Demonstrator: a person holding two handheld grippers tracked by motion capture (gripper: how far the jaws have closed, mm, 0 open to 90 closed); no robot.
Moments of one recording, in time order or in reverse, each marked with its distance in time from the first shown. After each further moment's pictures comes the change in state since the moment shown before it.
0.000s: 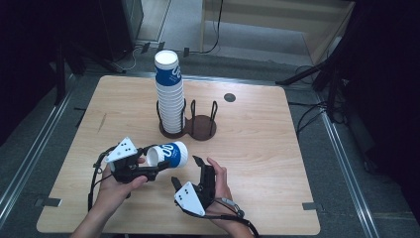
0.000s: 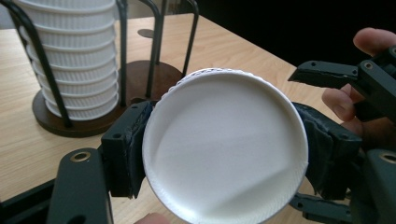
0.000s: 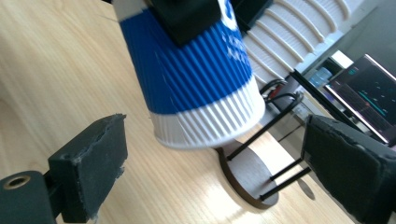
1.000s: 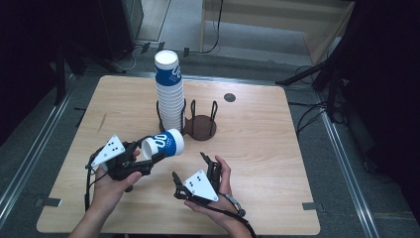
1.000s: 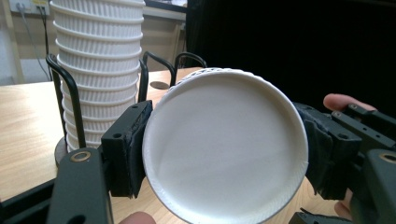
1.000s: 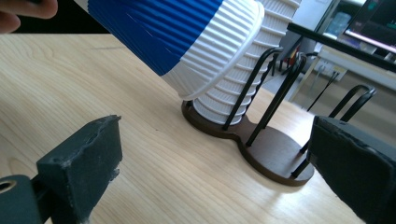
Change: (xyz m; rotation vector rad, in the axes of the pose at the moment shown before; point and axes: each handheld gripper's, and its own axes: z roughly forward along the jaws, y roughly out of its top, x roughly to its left) left arm 0.008 -0.001 -0.008 -0.218 0.011 0.012; right arm -0.015 -0.002 0.006 0.025 0.025 0.354
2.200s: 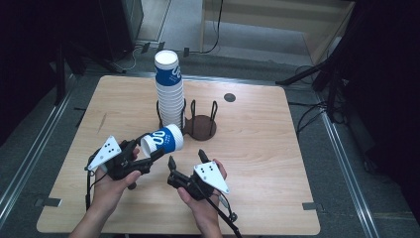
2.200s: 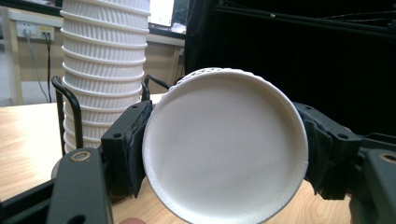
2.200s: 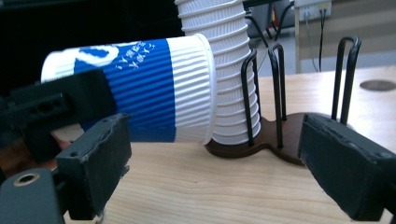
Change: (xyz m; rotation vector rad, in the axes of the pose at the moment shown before) left arm 0.003 -0.005 0.001 -0.107 -0.013 -0.009; right arm 0.003 0.033 0.001 -0.067 -0.069 0.583
